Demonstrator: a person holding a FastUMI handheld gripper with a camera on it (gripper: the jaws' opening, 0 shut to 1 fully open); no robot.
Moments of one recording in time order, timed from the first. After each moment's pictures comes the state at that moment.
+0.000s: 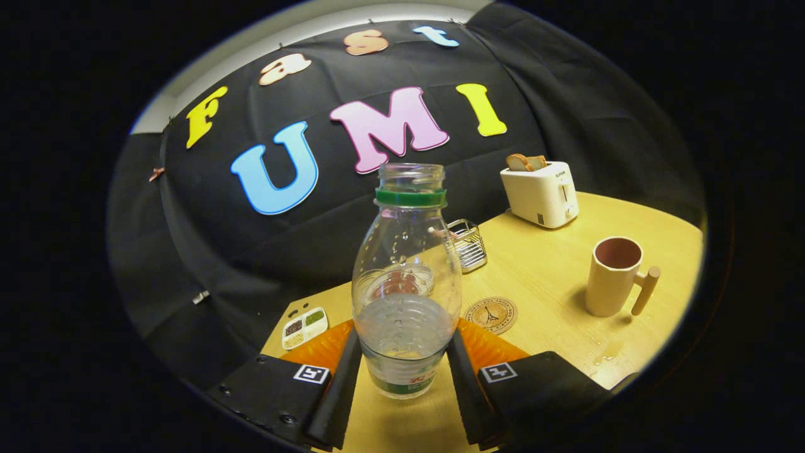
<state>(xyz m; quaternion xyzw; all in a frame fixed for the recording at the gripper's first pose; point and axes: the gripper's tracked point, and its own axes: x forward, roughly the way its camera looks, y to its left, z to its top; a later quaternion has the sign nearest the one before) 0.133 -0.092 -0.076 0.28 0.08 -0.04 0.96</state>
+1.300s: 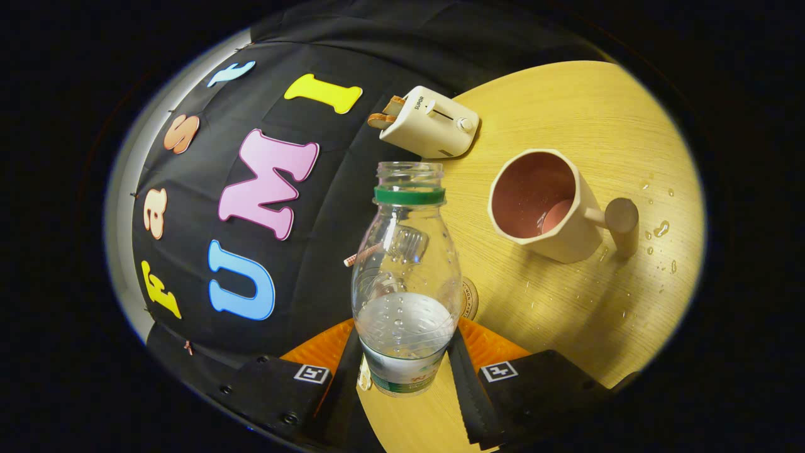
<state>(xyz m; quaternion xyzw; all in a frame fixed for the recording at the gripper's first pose) 0.142 -0.226 -0.118 0.60 0.14 -0.07 0.78</state>
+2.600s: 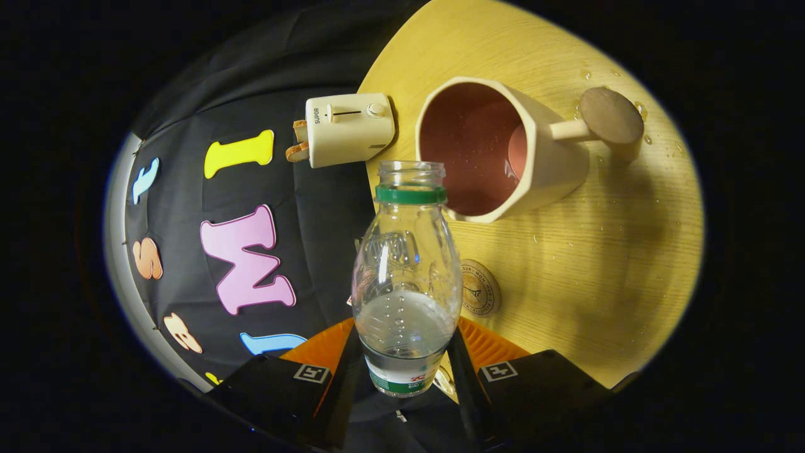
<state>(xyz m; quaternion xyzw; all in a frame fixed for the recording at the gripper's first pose) 0.169 -0.233 -0.119 0.78 0.13 -0.10 0.60</state>
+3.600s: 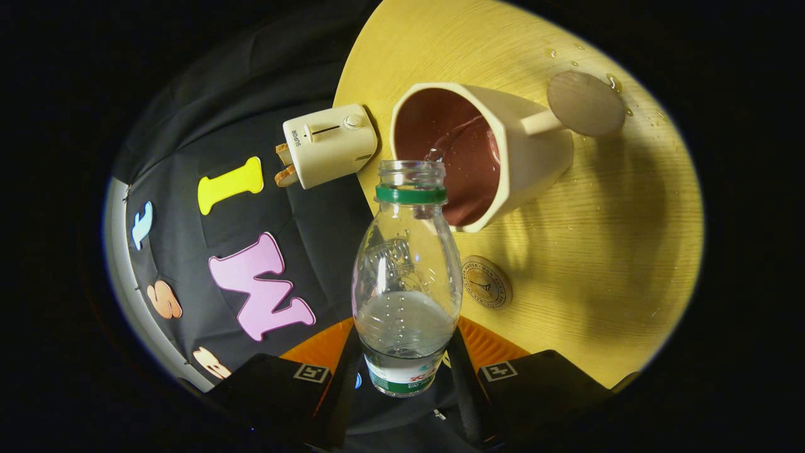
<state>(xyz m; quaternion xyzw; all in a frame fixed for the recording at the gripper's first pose) 0.170 -0.249 -0.111 0.84 0.11 -0.11 0.53</state>
